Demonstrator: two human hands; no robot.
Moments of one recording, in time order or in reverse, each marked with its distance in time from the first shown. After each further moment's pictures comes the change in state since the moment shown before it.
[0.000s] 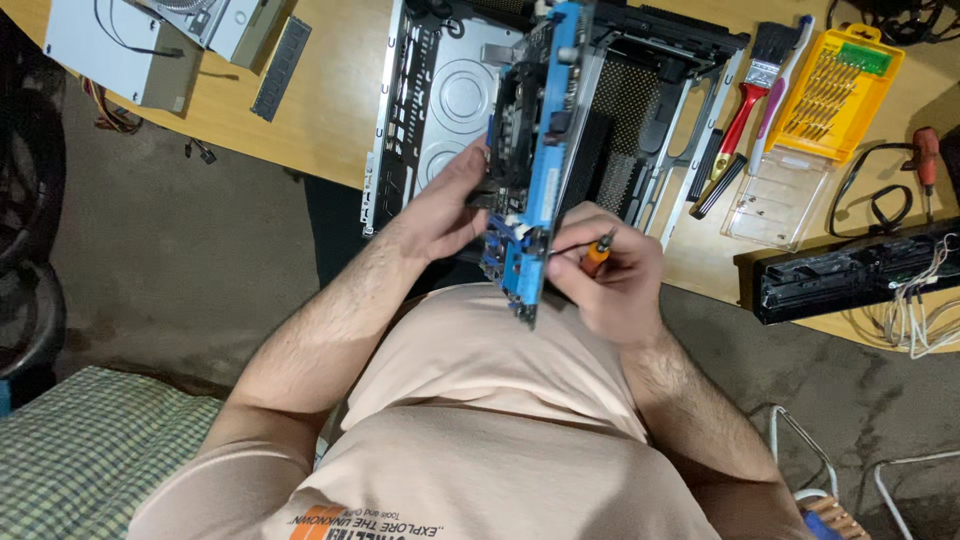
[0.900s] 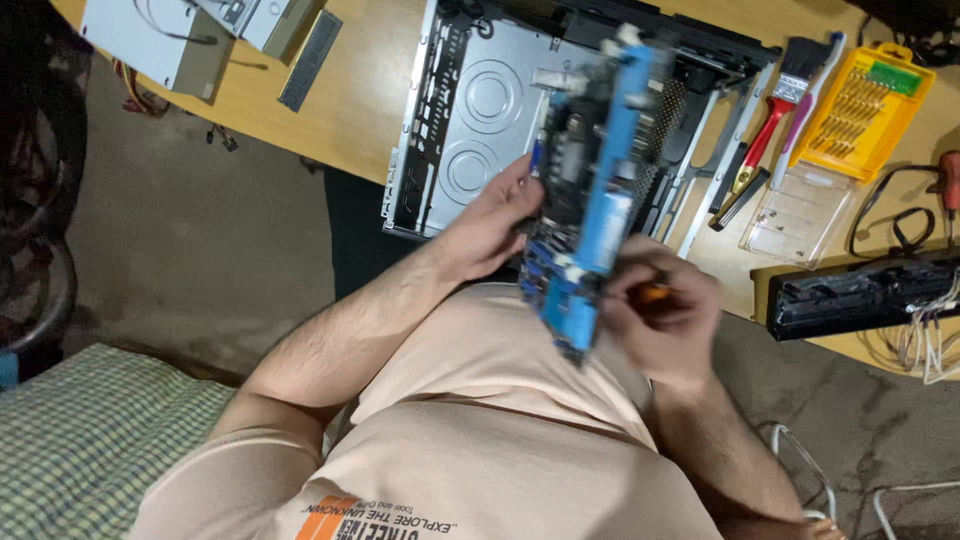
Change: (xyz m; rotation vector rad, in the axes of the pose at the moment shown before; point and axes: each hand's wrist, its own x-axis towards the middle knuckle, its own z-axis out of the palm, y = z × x) left_hand 0.004 -0.045 -0.003 -0.043 -0.165 0.147; right_hand -0.028 -0.022 -0.019 -0.093 -0.018 -0.062
